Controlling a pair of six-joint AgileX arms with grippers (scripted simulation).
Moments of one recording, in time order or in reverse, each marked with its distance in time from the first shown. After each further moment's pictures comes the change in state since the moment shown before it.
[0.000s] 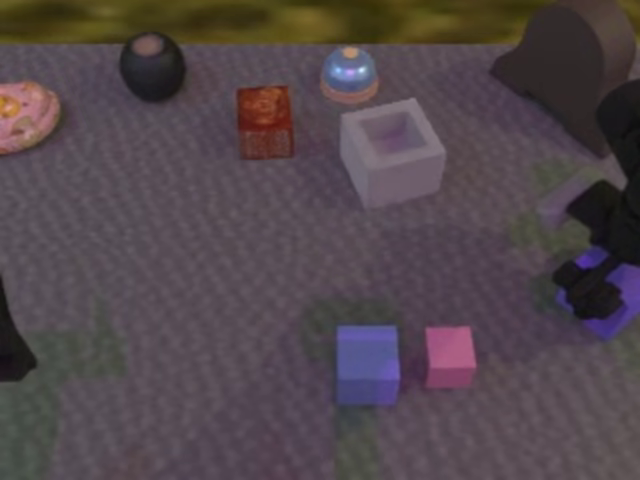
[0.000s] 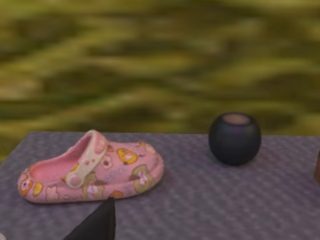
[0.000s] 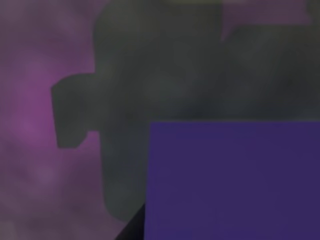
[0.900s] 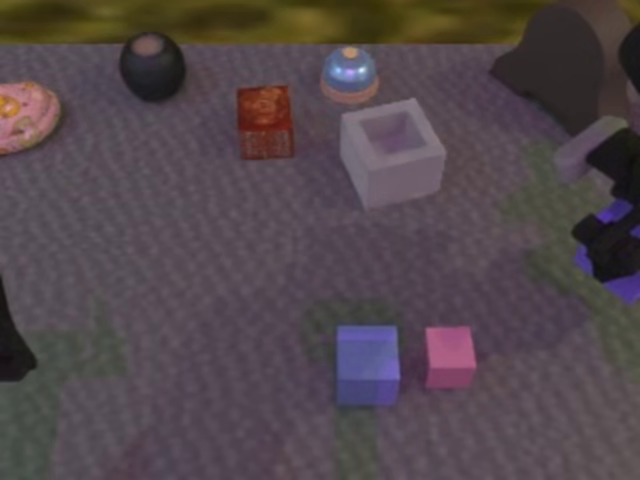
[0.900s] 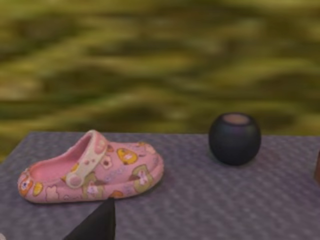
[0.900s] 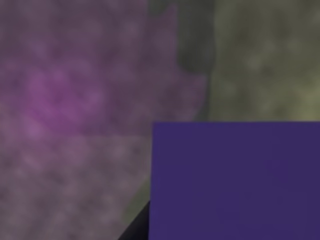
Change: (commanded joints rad) left arm 0.000 0.000 0.000 0.000 0.000 0.000; right arm 0.005 -0.116 0.143 -0.256 -0.005 0.002
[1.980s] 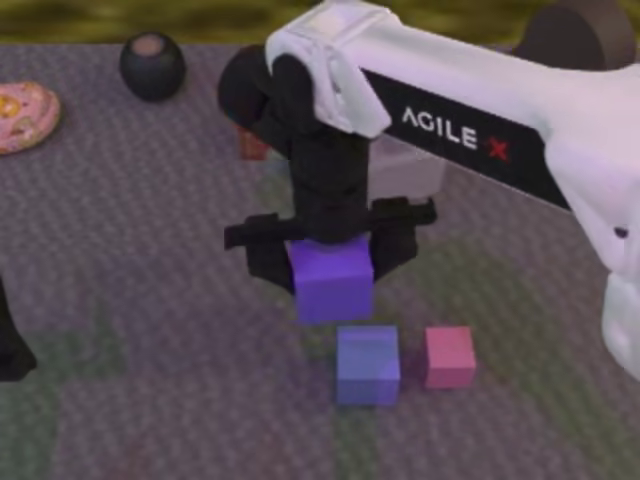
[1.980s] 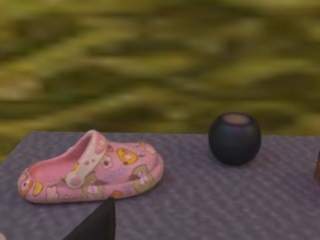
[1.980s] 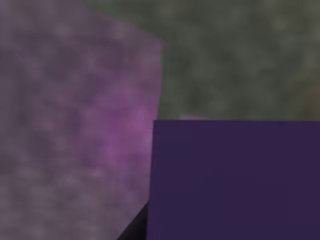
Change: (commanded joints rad) left arm 0.000 0.000 0.000 0.000 0.000 0.000; right arm 0.639 0.447 0.741 -0.344 0.006 1.212
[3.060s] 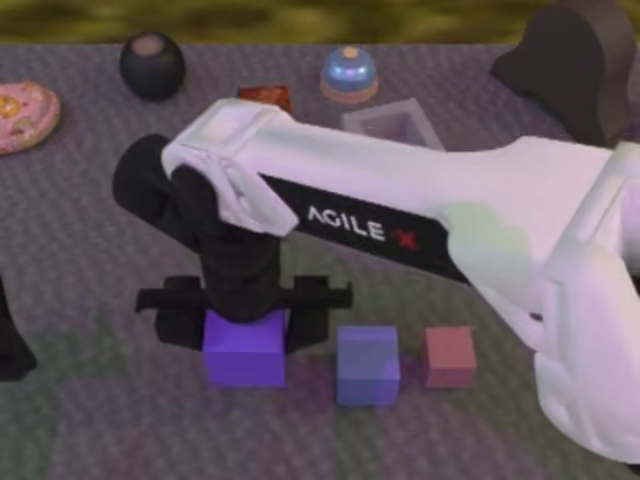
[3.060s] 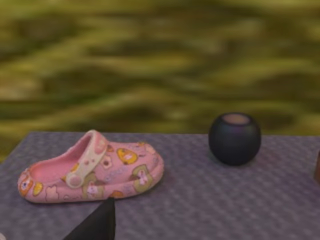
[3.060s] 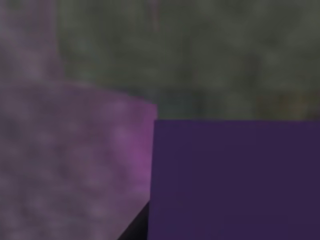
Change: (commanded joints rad) left arm 0.000 0.000 0.000 0.000 0.000 0.000; right arm 0.175 0.077 -0.001 0.133 0.008 0.298
